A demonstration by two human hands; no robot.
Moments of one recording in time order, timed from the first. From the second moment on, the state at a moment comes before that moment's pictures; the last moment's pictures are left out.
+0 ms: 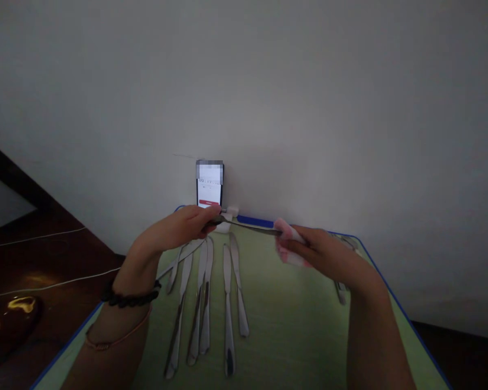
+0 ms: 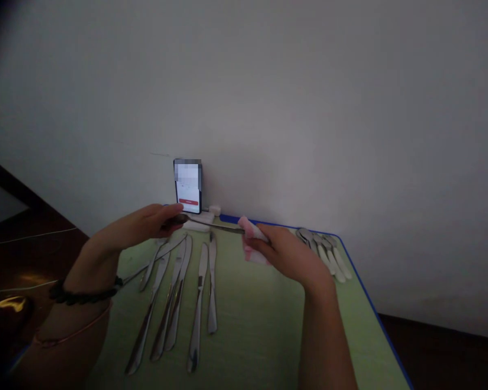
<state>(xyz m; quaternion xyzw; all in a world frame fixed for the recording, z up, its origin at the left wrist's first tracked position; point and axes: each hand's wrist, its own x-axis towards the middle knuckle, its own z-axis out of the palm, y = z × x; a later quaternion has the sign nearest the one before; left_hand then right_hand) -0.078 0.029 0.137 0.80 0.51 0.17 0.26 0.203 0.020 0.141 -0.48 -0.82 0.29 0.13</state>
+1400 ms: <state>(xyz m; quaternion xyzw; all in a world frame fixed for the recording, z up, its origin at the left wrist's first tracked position) -0.034 0.033 0.121 0.77 0.50 0.19 0.35 0.208 0.010 0.150 -0.40 -0.85 0.32 0.10</state>
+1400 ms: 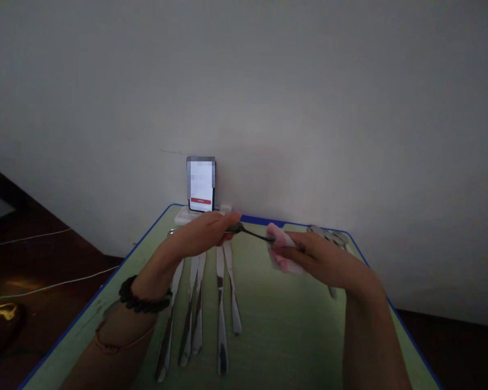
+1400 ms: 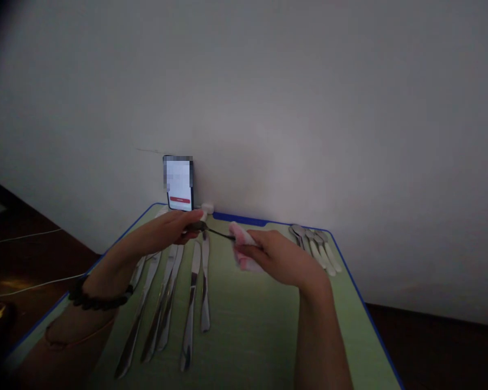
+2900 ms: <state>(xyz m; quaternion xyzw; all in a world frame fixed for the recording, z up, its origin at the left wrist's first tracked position) 0.002 0.012 0.127 0.82 0.45 0.19 0.29 0.193 0.004 0.144 -0.38 -0.86 0.31 0.11</state>
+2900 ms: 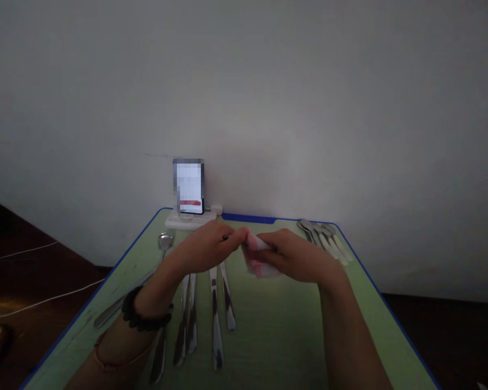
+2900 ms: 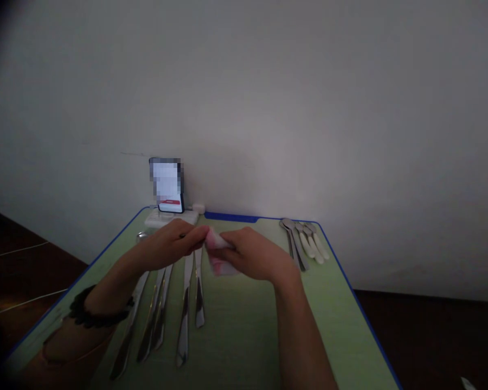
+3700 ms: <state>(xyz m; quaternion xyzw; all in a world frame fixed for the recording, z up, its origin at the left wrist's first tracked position) -0.010 0.018 0.126 0.91 0.34 0.22 0.10 0.199 0.006 0.144 -0.34 -0.85 0.37 0.15</state>
